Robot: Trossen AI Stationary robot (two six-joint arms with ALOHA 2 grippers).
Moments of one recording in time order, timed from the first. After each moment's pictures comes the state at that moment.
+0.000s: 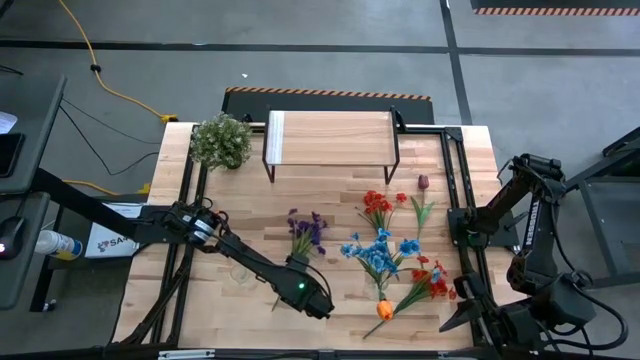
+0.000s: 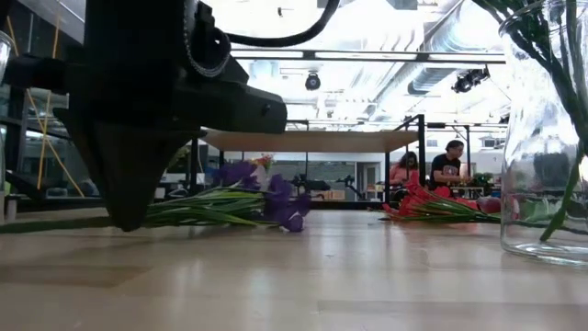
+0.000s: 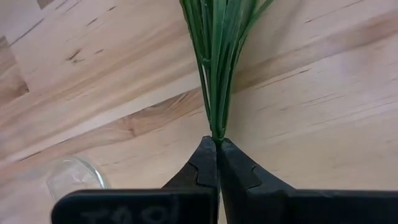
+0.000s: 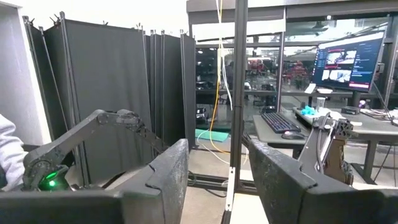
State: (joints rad) left arm -0.52 2.26 1.80 -1.32 -0.16 -1.70; right arm 1.26 1.38 1.20 0.49 0.98 -0.21
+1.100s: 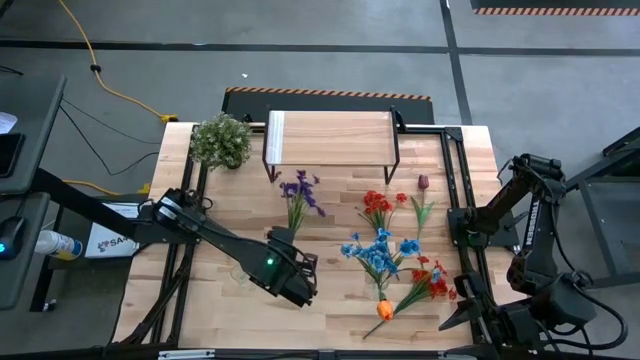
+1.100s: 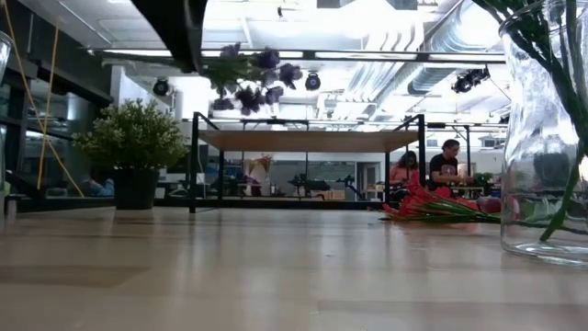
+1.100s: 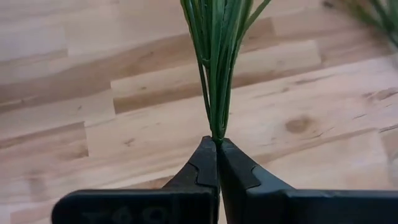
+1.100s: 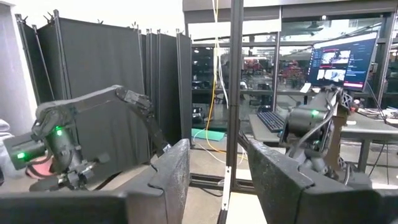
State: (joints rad) left arm -0.52 1.96 1.81 -1.47 -0.51 -1.89; right arm 1.26 1.38 1.20 0.50 1.00 -0.21
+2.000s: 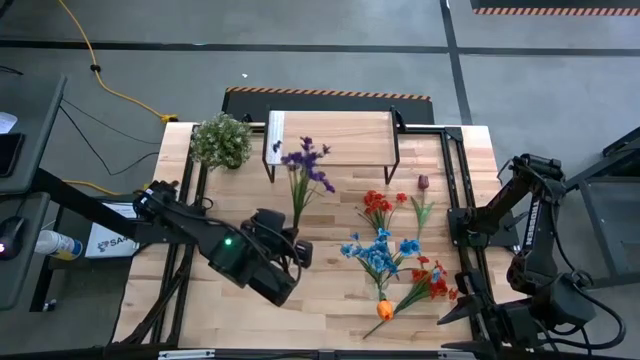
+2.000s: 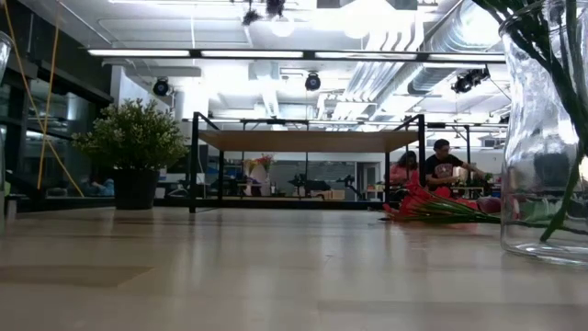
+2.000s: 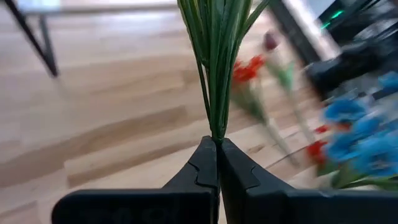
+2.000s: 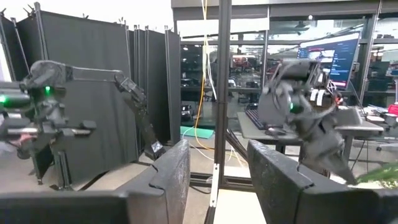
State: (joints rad) left arm -0.56 1.83 2.01 -1.52 -0.84 -1.77; right arm 1.26 1.38 1.20 0.50 1.05 -0.23
